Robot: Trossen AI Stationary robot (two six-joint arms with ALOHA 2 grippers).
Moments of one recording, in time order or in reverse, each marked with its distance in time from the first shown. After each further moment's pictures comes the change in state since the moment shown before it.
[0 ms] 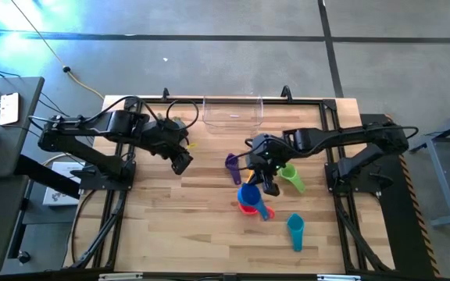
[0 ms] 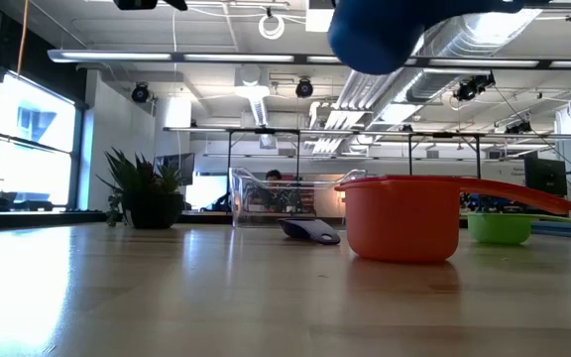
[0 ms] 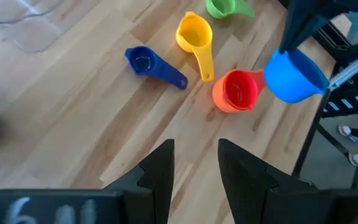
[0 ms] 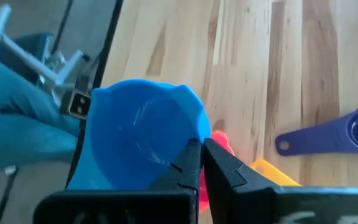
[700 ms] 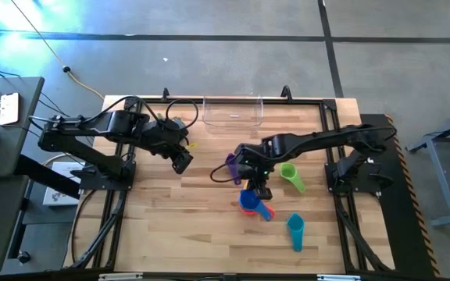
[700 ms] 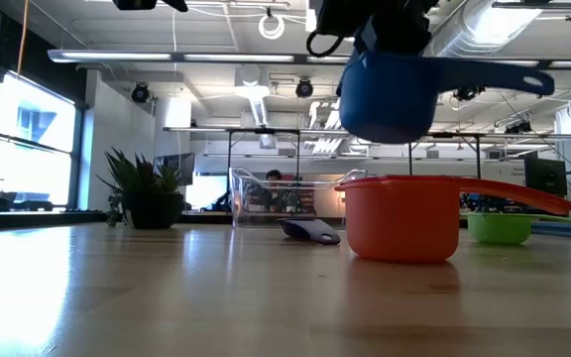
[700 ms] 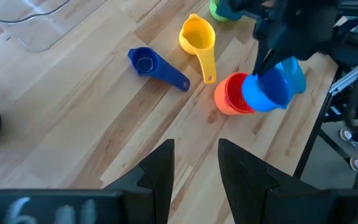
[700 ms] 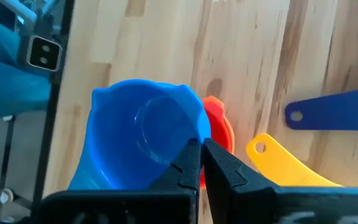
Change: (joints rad) left arm 0.000 0.000 0.000 -0.001 -0.012 -0.017; right arm 0.003 0.222 0.102 -0.146 -0.020 -0.112
